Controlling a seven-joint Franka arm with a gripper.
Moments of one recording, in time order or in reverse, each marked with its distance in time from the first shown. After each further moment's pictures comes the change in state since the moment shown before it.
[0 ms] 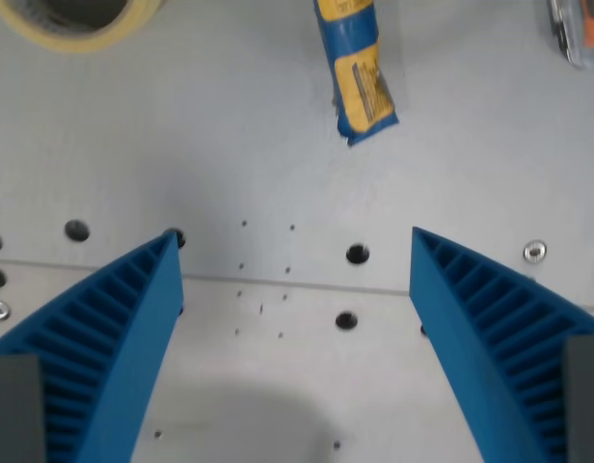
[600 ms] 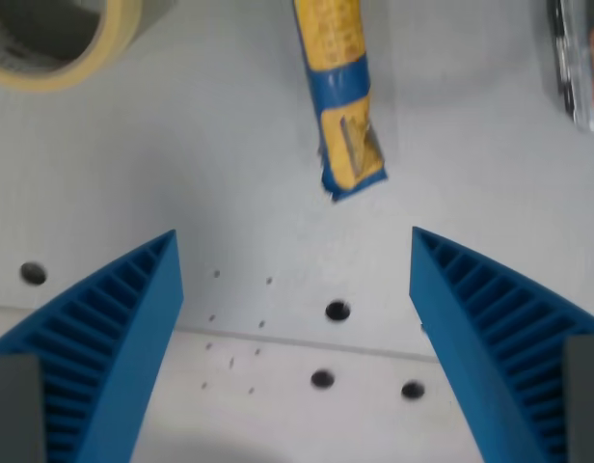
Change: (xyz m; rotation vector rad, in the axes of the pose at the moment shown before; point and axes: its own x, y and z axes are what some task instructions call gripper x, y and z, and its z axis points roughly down) arm 0.020 0.012 0.044 -0.002 0.004 -0.056
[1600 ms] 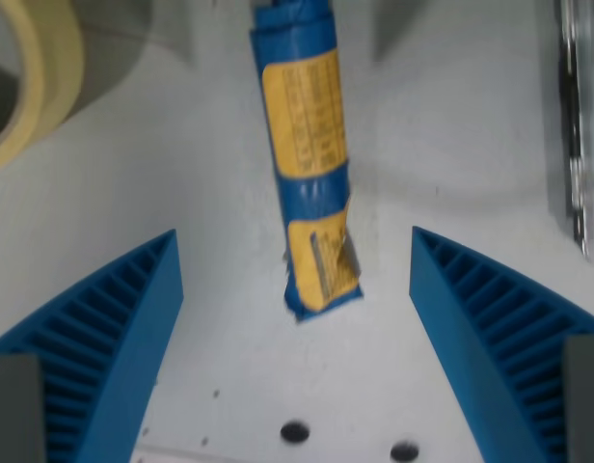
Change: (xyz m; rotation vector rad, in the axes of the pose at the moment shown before) arm 0.029 0.017 0.074 -0.010 0.025 -0.083
